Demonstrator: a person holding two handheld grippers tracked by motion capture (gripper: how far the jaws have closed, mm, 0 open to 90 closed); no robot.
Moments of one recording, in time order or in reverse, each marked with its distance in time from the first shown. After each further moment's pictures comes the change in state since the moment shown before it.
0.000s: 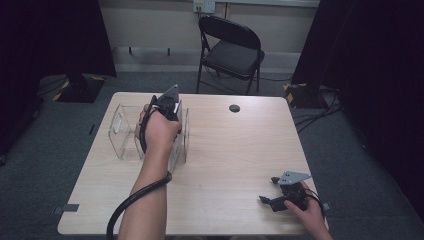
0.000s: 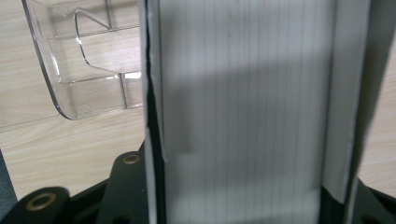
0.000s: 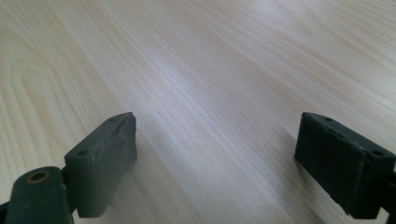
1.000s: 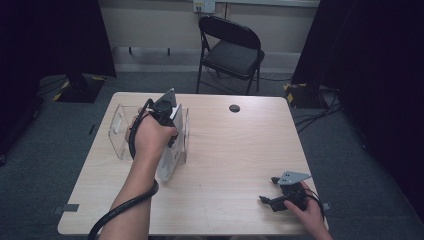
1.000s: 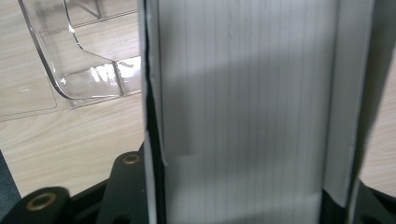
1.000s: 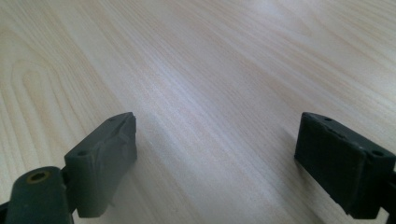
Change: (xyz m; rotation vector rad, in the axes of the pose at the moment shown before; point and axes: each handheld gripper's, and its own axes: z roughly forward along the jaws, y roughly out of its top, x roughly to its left) left arm 0.004 -0.022 -0.013 0.008 -0.041 0.081; right arm 0.000 0.000 0.000 -0.001 0.000 -0.002
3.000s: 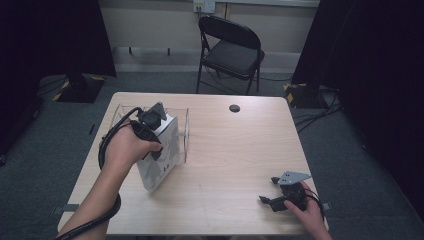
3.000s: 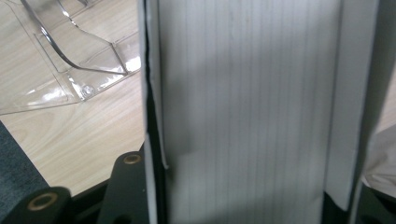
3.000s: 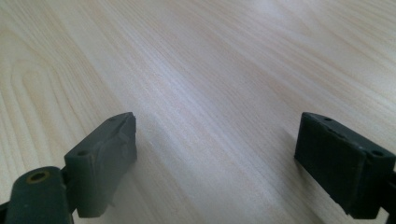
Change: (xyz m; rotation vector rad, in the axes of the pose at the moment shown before) left arm 0.025 -0.042 -0.015 0.005 -0.032 0.281; right arm 0.000 0.000 0.000 0.000 -0.002 0.001
